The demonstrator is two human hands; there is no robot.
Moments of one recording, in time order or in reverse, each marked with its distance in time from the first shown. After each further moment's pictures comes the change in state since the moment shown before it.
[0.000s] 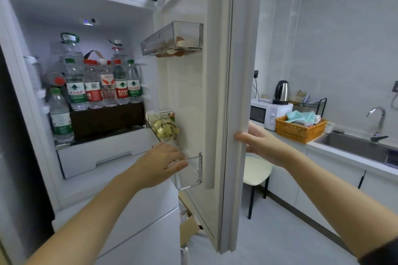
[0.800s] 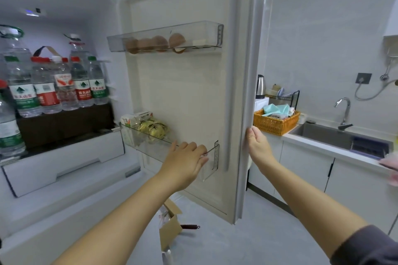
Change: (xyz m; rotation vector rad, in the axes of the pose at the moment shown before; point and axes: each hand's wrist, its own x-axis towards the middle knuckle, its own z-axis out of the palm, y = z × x) left_hand 0.110 0.078 0.069 0.196 0.050 -0.059; right_hand 0.007 0.089 -0.061 -0.149 0.731 0.076
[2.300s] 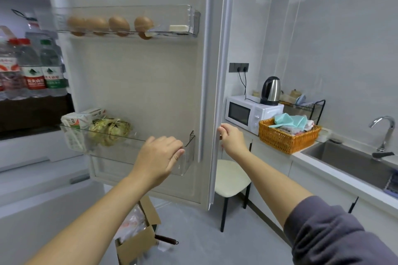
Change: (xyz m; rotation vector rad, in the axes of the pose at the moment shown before) left_hand 0.195 0.050 0.108 0.112 0.399 -0.082; right_hand 0.249 0.143 -0.044 -0.262 -0.232 -0.093
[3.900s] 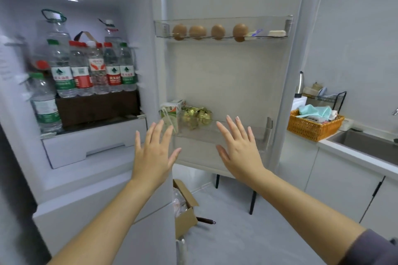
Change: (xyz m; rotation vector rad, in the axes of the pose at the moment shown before) left_hand -0.175 -0.157 -0.159 0.205 -0.089 -0.302; right_hand -0.200 -0.192 0.140 -0.622 0.025 -0.457
